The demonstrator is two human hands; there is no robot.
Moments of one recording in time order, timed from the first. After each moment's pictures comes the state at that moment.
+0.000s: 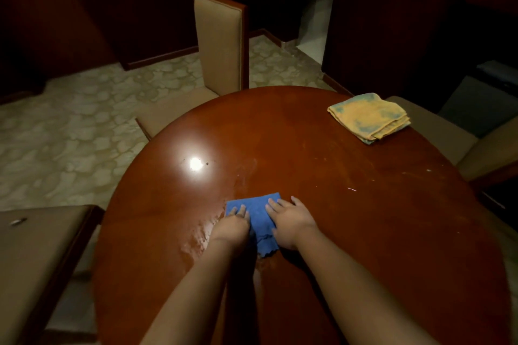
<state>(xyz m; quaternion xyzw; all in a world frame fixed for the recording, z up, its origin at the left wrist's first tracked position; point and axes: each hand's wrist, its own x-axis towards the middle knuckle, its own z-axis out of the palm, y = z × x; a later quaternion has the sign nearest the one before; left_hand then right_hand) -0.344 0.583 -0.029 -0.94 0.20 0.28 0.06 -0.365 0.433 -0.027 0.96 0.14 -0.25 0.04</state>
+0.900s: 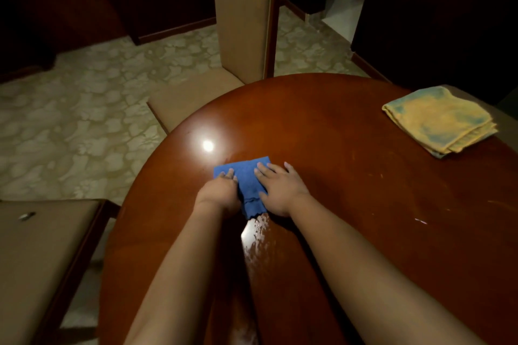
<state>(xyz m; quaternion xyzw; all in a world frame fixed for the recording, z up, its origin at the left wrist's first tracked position) -0.191 0.650 -0.033 -0.96 0.14 0.24 0.06 -0.210 0.495 -0.044 0.97 0.16 -0.19 -0.03</state>
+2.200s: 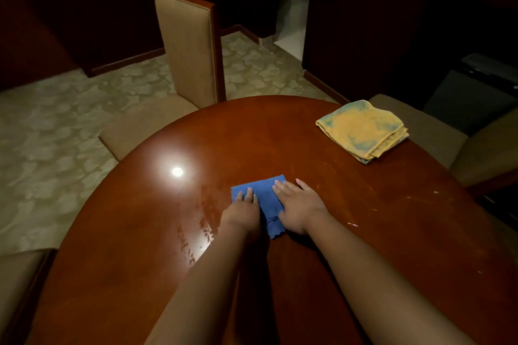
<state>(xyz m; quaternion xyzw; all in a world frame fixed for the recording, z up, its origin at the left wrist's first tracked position) -0.216 0.500 -0.040 -0.93 0.23 0.28 0.08 -0.249 0.354 -0.035 0.97 0.07 -0.22 0.01</state>
